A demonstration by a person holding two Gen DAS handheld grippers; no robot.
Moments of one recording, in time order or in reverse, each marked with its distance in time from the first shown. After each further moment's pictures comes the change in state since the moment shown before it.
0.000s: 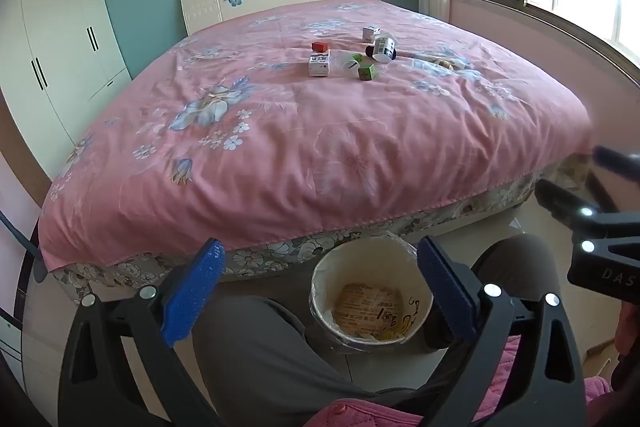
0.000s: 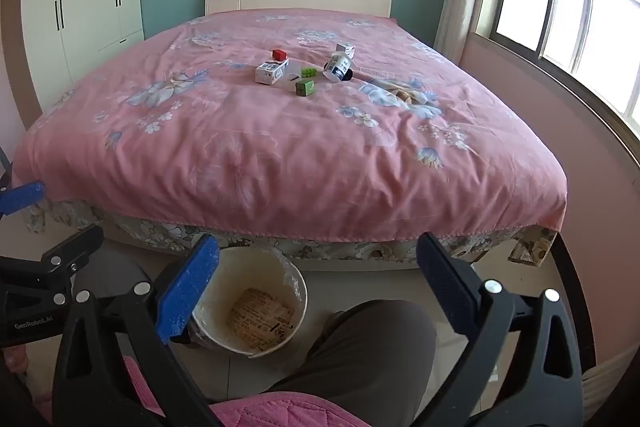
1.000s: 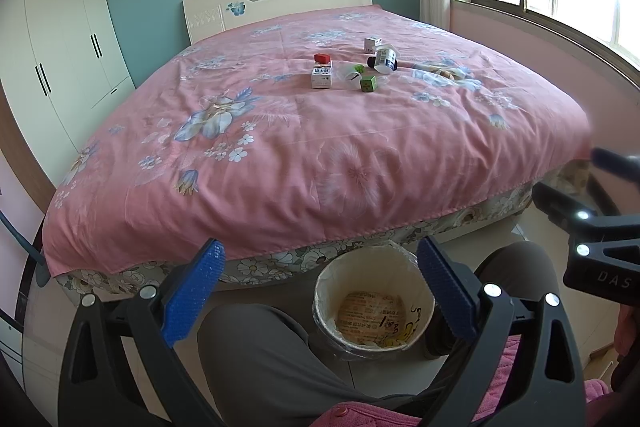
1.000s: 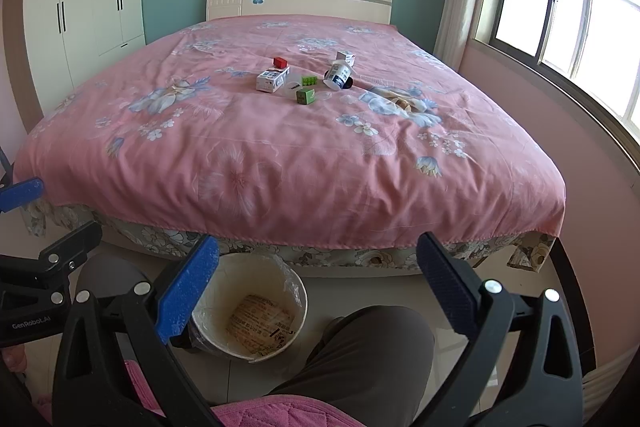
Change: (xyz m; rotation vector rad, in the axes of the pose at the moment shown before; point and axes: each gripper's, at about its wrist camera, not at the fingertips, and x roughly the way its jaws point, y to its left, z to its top) left arm -0.011 0.000 0.004 0.014 -0.041 0.019; right arm -0.006 -0.001 0.004 -0.006 -0.020 -0.006
